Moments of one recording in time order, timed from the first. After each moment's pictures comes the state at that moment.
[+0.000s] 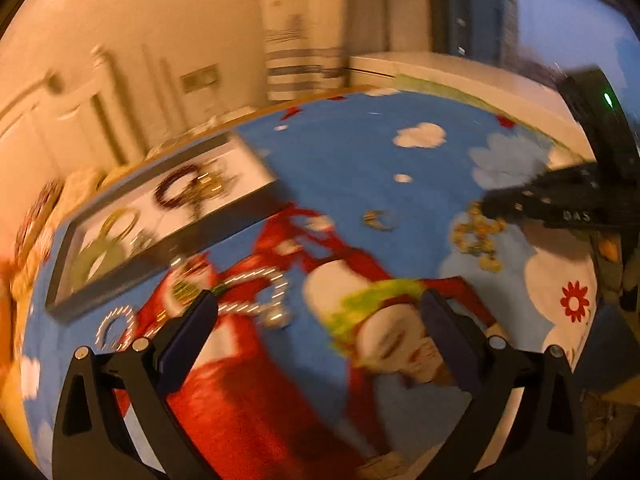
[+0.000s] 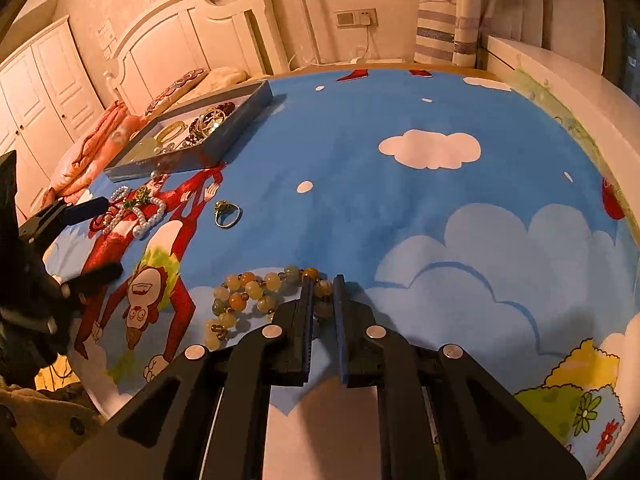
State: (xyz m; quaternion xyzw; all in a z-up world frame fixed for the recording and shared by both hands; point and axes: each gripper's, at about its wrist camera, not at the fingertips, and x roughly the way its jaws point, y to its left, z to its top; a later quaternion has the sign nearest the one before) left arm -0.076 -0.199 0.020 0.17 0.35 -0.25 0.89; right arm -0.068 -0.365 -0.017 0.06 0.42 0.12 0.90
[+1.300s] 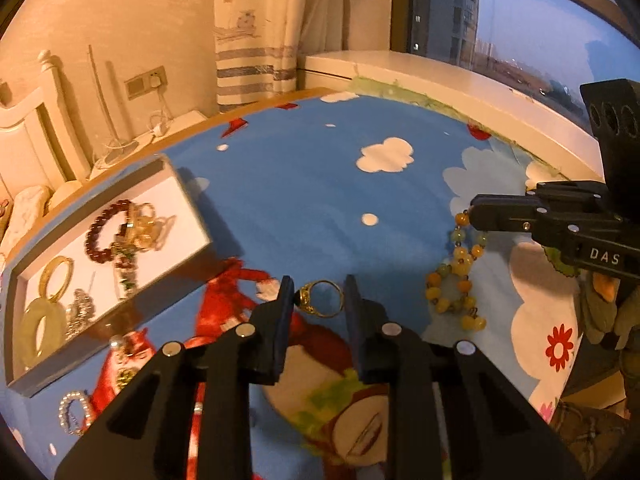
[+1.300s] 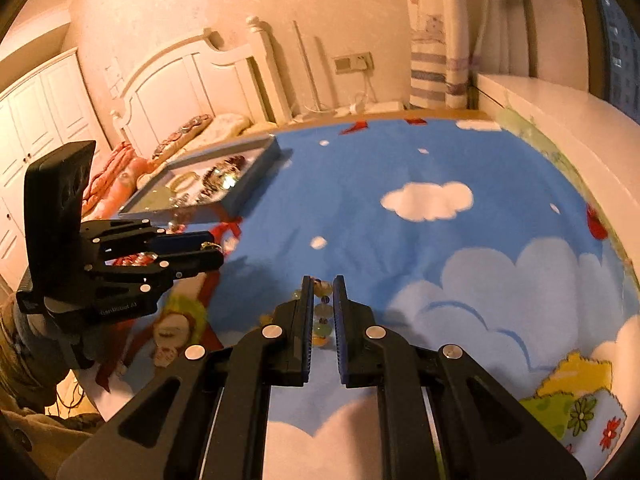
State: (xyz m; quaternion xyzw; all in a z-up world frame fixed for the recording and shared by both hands) left arm -0.024 -0.226 0.023 0.15 0.36 -0.33 0.86; right arm -0.074 -0.361 0.012 0.08 0.34 0.12 0.93
